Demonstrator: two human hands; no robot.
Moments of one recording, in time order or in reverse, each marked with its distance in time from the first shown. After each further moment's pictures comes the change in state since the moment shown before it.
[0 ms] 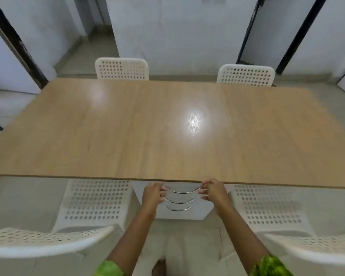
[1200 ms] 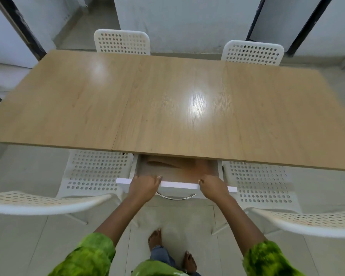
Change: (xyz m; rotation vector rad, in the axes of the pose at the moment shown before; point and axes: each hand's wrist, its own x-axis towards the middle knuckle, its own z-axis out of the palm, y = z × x) left_hand -0.024 -0.039 -0.018 1.374 -0.035 0.438; right_hand -0.029 0.027 -0.031 -1.272 -0.145 -0.260
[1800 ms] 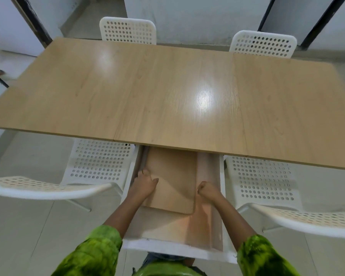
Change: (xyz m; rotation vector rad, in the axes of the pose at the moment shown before) left_hand -0.002 -0.002 0.031 -0.299 -0.136 -0.335; right_hand 0.015 0.028 0.051 0.394 -0.265 0.178
